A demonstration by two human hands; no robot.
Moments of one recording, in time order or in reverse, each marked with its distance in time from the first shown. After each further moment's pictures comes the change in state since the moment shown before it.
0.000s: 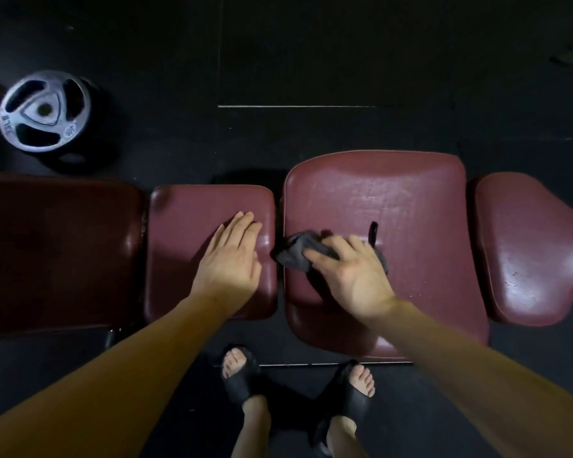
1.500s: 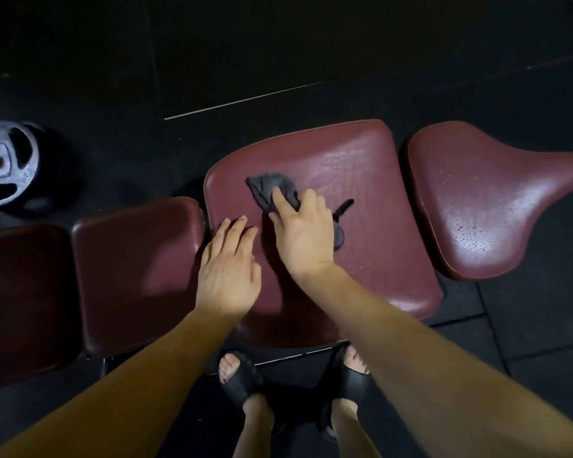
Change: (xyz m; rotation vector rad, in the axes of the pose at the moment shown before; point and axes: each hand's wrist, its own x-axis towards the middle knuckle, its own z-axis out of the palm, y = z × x) left_hand 0.025 0.118 0.036 0.122 -0.020 0.009; right_hand 0.018 0.037 0.003 0.096 0.288 0.565
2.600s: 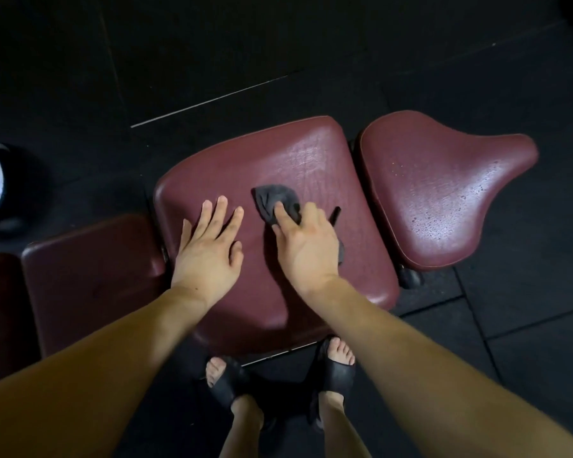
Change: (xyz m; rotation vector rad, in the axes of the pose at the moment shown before) left_hand 0.048 0.032 0.009 0.135 -0.112 0.091; right_hand -0.023 0.071 -0.038 -0.052 -0.041 0.076
